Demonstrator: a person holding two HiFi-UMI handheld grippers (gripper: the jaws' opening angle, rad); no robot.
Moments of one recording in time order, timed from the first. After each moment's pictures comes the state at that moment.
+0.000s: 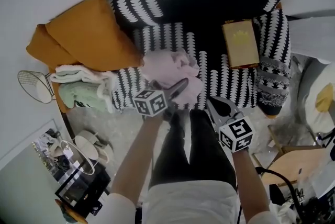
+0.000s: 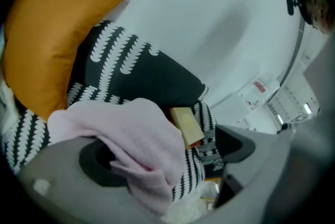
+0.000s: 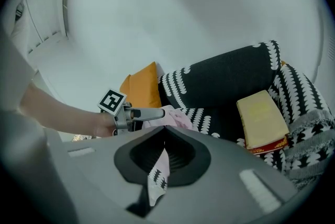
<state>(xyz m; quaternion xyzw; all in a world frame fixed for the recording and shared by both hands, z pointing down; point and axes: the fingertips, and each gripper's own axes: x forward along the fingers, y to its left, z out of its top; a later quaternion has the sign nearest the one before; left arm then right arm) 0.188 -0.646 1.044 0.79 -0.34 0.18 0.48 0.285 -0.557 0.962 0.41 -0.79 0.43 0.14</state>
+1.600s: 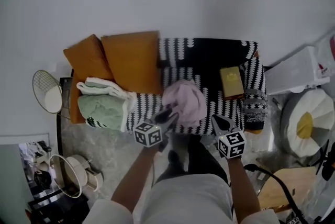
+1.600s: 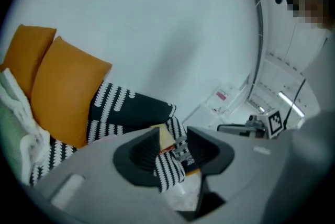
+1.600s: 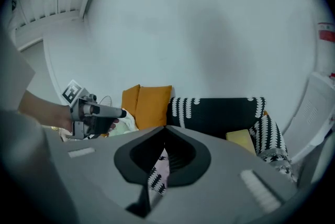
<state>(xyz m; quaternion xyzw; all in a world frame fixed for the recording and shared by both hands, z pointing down) 0.058 -0.495 0.731 0.87 -0.30 0.11 0.38 0.210 -0.451 0.716 0.49 -0.80 0.29 0.17</state>
